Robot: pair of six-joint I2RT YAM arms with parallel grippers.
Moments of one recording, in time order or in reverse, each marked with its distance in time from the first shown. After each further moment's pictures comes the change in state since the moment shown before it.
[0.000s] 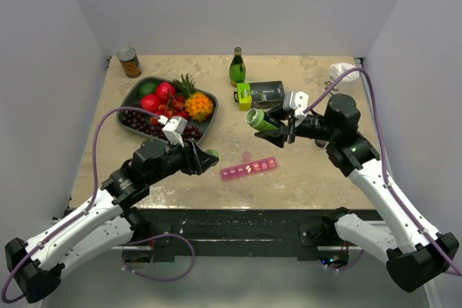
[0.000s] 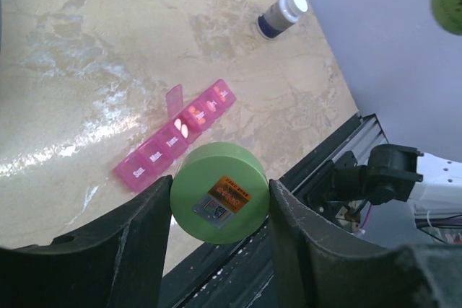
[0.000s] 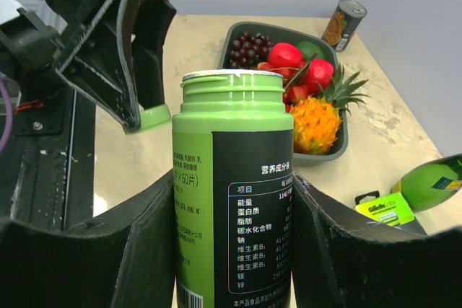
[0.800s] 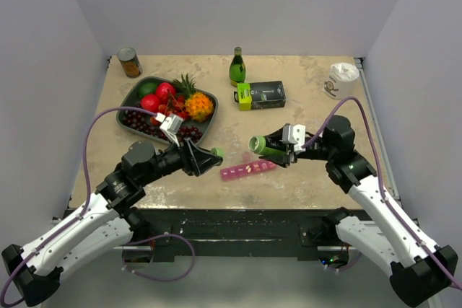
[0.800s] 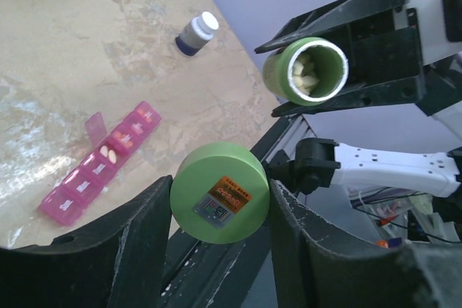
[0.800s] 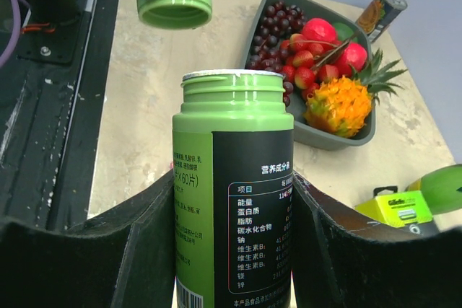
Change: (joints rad) left arm 0.000 -0.062 0.012 0.120 0.150 -0.053; right arm -0.003 -0.135 -0.249 0.004 -0.084 -0.231
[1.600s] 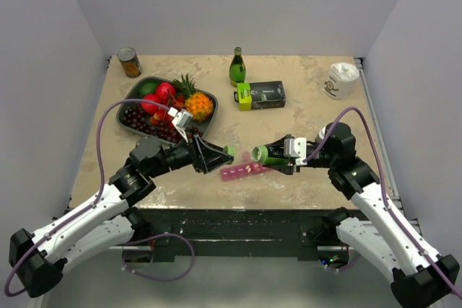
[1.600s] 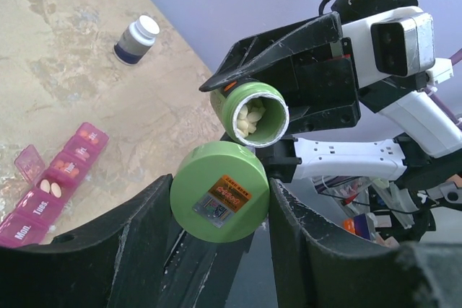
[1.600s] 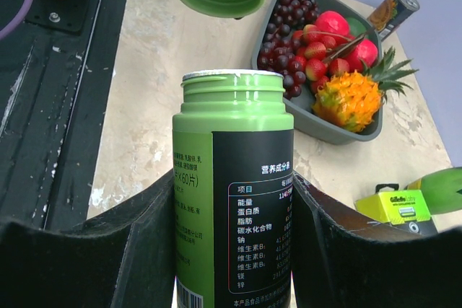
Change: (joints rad) left arm 0.000 0.124 -0.021 0.270 0.157 -0.043; right arm 0.000 -0.078 -0.045 -0.113 -0.018 -0.149
